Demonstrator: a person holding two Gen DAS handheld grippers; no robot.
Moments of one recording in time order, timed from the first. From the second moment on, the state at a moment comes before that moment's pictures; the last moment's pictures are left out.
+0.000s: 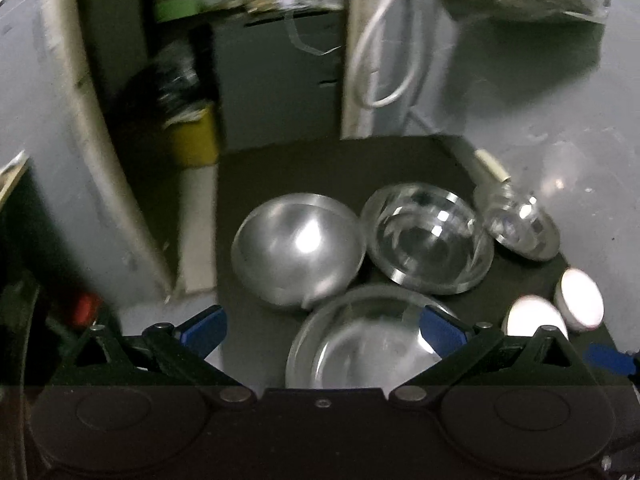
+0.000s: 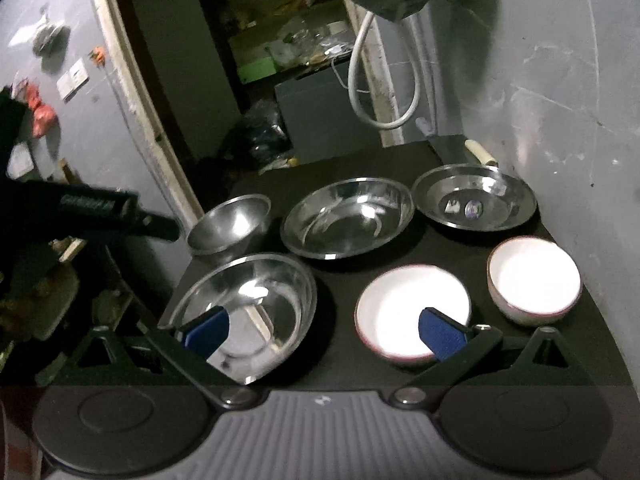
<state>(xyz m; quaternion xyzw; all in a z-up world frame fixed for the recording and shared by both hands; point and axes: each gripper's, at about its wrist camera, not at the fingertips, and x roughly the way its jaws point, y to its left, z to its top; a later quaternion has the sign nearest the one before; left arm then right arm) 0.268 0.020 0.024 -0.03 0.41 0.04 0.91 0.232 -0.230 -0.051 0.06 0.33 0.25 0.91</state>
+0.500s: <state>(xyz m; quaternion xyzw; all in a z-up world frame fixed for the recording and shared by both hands) 0.451 0.005 -0.012 0.06 0.44 -0.08 0.89 0.329 -0.205 -0.064 0.10 0.37 0.21 0.90</state>
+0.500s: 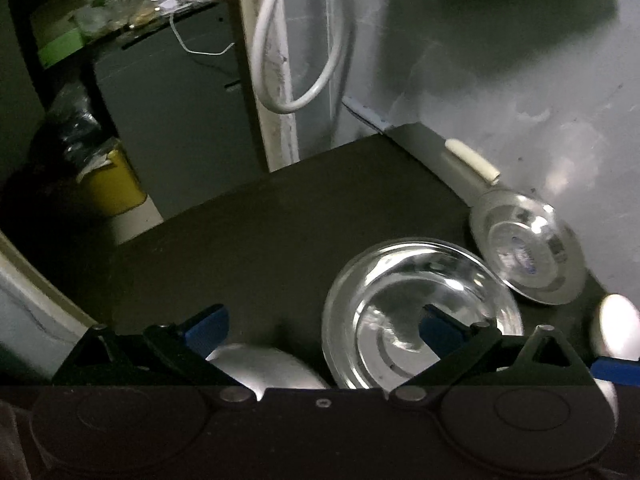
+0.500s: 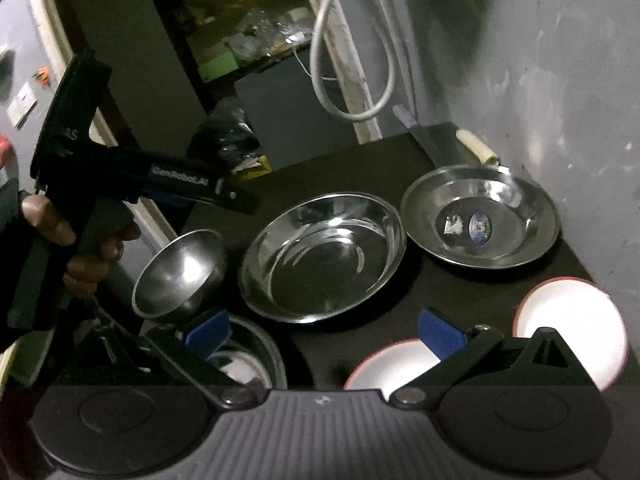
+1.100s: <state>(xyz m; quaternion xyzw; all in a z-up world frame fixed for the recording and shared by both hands) 0.497 -0.003 -0.055 0.08 0.51 -0.10 0.85 0.384 -0.190 -0.090 0.11 0.41 0.16 0.89</state>
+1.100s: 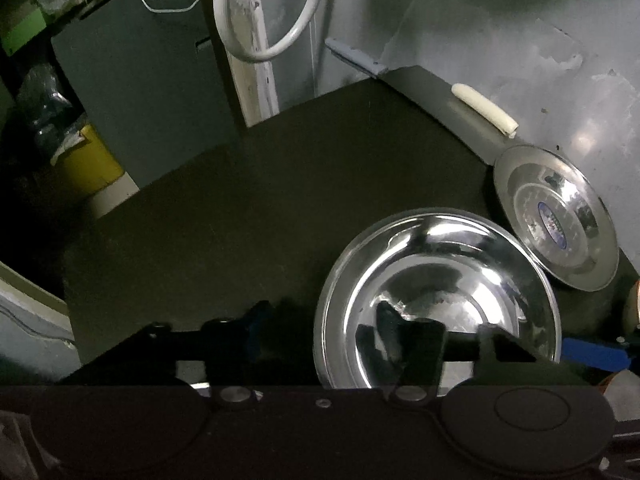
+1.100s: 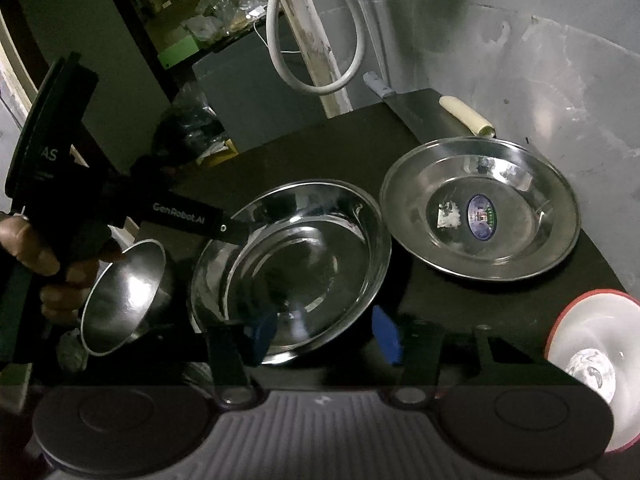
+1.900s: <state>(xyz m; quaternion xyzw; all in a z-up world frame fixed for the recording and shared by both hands) 0.486 0.002 -0.047 0.04 0.51 -0.10 0.85 0.384 -0.199 -0.090 0.12 0.41 0.15 0.89</state>
